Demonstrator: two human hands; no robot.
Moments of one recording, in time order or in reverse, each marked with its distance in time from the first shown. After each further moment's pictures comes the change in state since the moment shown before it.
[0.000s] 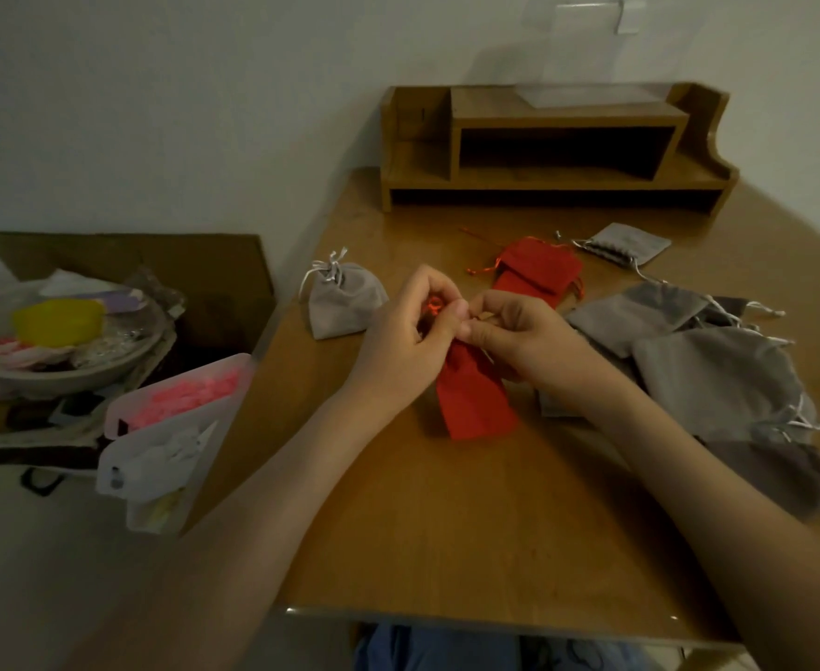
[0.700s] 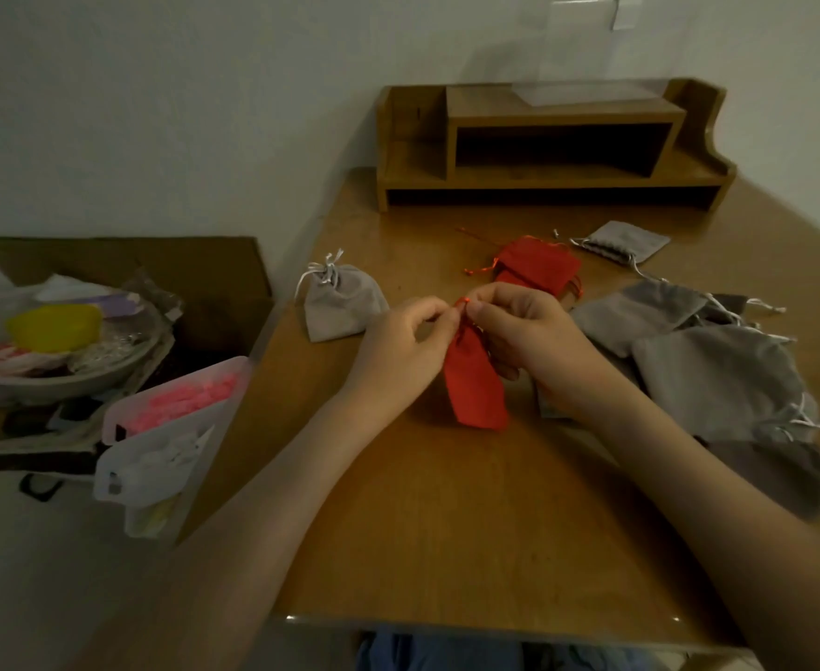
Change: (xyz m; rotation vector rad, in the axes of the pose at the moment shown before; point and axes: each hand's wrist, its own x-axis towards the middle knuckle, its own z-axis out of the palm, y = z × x) left_hand 0.000 0.000 0.001 0.109 -0.092 -0.257; right_hand 0.002 0.004 0.002 0.137 0.139 0.025
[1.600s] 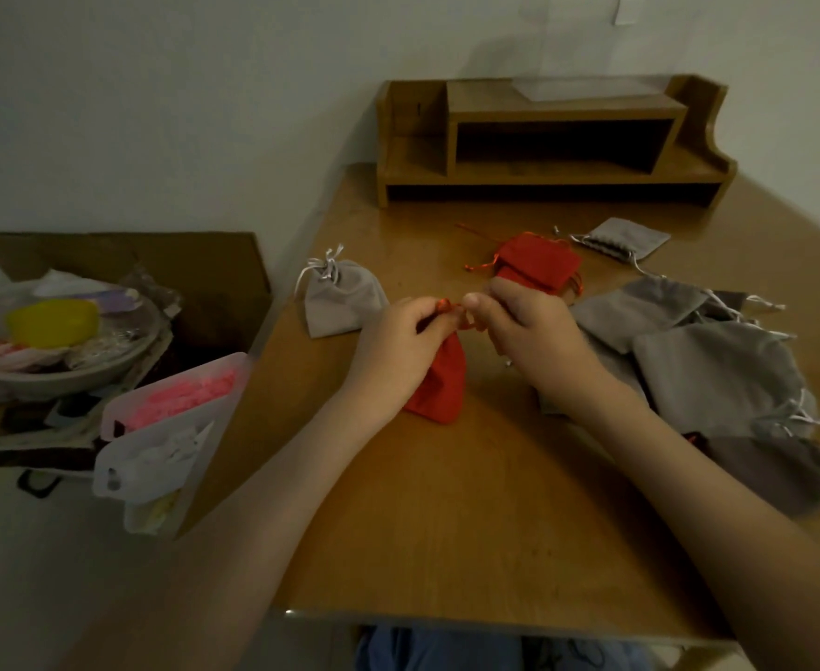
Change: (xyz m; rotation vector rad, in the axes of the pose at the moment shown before) left_hand 0.001 0.001 0.001 0.053 0.017 -0.068; right_hand 0.003 0.007 -0.002 -0.645 0.163 -0.231
